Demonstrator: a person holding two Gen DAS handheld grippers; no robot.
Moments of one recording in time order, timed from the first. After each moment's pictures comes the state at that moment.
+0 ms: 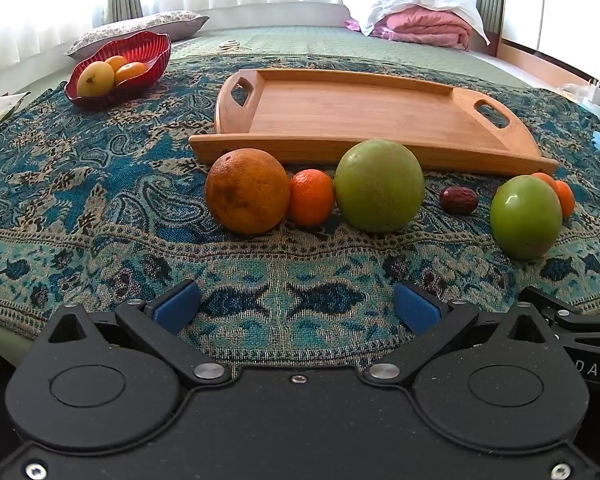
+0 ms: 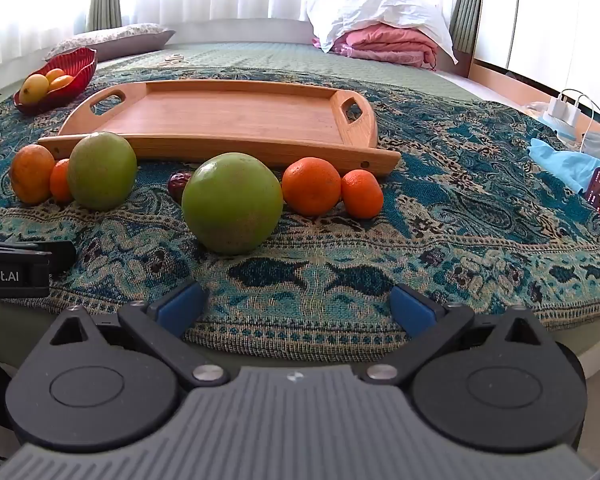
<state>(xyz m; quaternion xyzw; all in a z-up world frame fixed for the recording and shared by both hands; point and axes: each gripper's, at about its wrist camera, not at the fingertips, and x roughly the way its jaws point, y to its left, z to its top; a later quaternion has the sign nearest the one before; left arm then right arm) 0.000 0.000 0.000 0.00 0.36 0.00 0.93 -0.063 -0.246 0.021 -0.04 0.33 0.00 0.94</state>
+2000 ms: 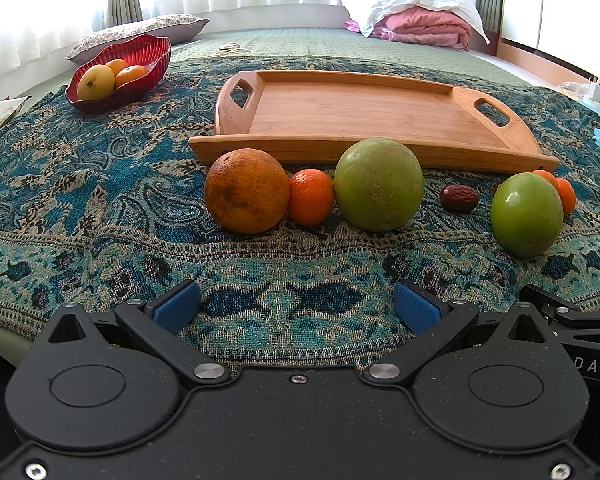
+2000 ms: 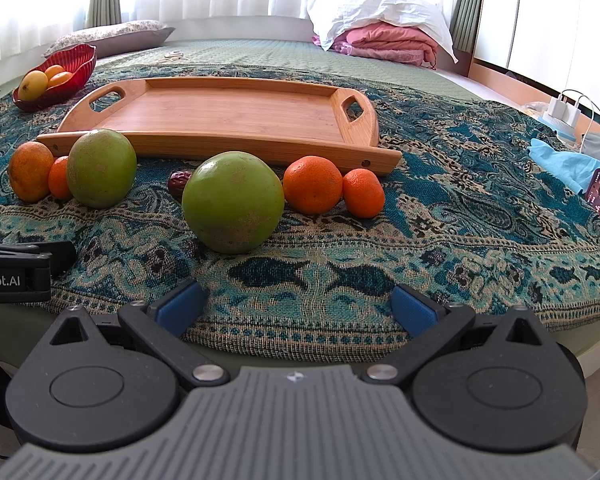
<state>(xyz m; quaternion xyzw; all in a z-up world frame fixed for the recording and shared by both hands) 0.000 0.000 0.000 0.01 0.35 0.00 0.94 -0.061 -0.245 0.020 -0.04 0.34 0.00 0.94</state>
